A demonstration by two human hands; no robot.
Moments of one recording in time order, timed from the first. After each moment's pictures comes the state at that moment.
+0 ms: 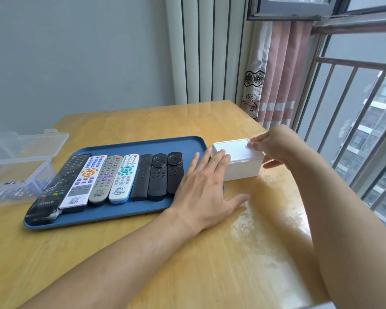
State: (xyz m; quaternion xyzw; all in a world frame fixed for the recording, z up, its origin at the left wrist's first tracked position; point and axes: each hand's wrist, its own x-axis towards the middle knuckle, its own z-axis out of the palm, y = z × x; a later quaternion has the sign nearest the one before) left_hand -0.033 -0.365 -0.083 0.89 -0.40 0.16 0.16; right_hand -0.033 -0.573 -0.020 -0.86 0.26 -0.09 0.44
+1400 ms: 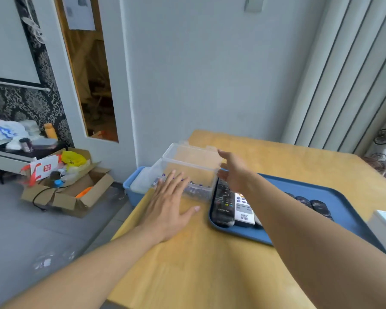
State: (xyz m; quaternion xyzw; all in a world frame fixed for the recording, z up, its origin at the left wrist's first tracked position) left_hand 0.022 0.022 -0.100 0.95 -0.14 0.21 0.18; right_hand 0.126 -0.167 -0.016 -0.67 0.13 0.08 0.73
